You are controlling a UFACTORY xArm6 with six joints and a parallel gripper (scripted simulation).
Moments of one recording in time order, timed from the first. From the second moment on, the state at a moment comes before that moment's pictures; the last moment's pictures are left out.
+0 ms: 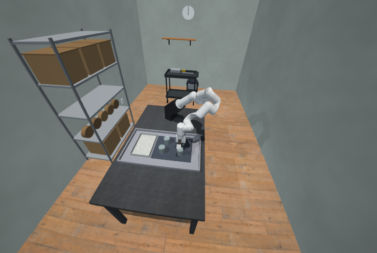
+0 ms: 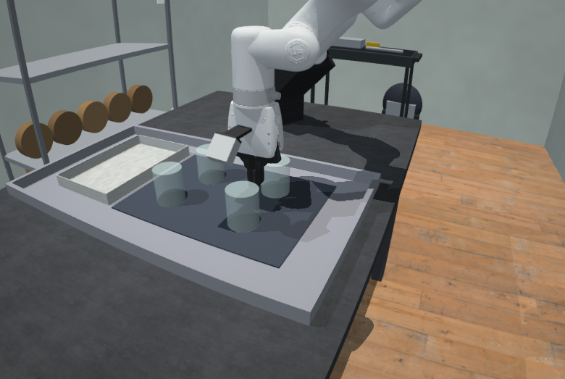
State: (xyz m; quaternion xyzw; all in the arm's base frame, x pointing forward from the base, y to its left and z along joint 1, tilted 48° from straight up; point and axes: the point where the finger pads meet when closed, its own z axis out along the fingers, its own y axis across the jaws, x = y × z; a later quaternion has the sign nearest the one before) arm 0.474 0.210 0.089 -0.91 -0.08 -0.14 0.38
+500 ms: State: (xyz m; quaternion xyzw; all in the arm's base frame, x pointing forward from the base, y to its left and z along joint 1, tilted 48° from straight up) arm 0.476 0.211 0.090 -0.91 -0.08 -0.14 0.38
